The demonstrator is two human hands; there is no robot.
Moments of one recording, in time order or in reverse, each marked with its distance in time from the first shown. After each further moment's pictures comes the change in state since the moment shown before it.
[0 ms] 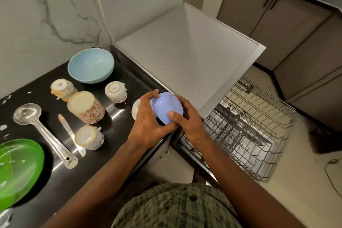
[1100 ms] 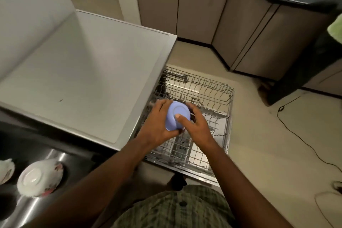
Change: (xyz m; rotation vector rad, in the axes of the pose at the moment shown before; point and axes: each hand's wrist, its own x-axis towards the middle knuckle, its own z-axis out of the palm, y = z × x) left_hand 0.112 0.052 0.301 0.211 -0.672 0.163; right_hand -0.013 0.030 -0.295 -0.066 0.535 0.126
